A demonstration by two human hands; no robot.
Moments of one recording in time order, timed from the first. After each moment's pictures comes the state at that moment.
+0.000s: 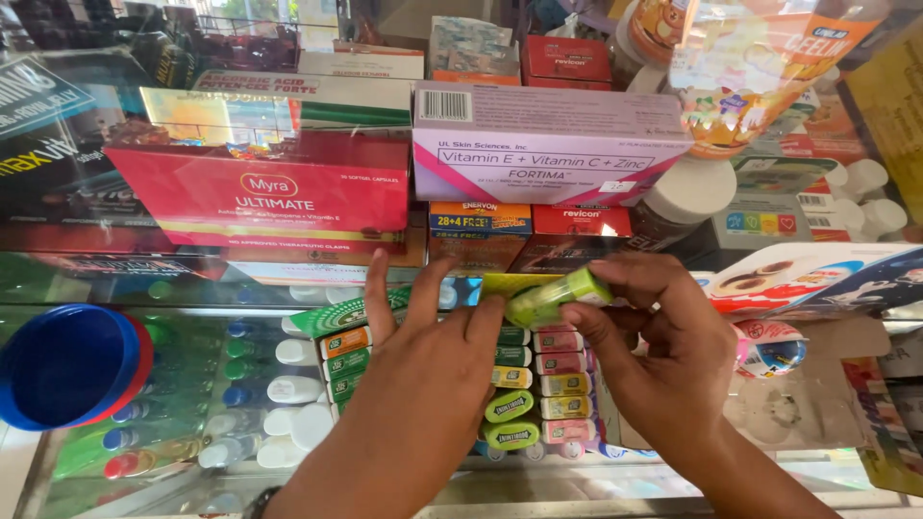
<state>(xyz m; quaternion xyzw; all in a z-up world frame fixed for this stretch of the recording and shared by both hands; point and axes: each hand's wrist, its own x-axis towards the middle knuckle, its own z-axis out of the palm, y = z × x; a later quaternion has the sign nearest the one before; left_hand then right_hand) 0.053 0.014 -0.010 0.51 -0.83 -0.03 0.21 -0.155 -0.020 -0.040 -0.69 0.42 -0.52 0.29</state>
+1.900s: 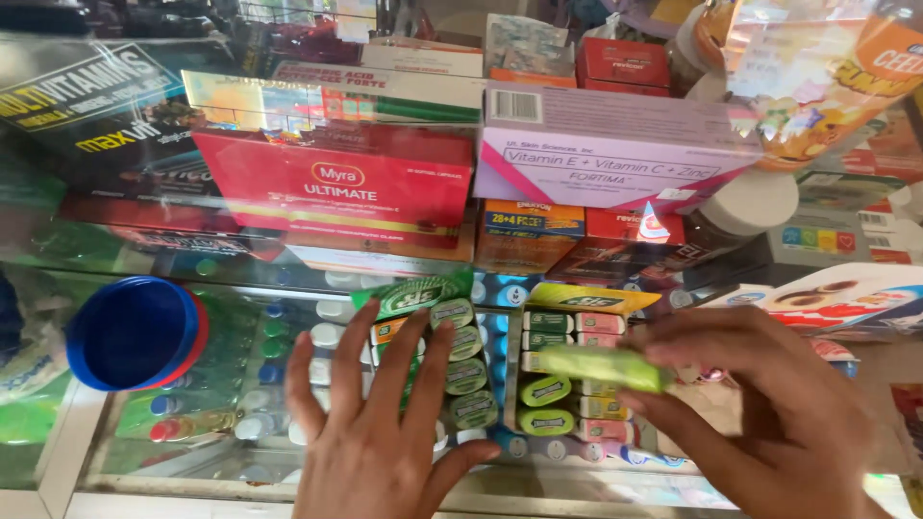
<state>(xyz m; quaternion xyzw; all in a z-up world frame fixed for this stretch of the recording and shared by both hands) 0.096 0.083 -0.044 0.62 -0.73 0.11 0.25 -0.160 0.008 0.012 -0.78 0.34 -0.45 0.28</state>
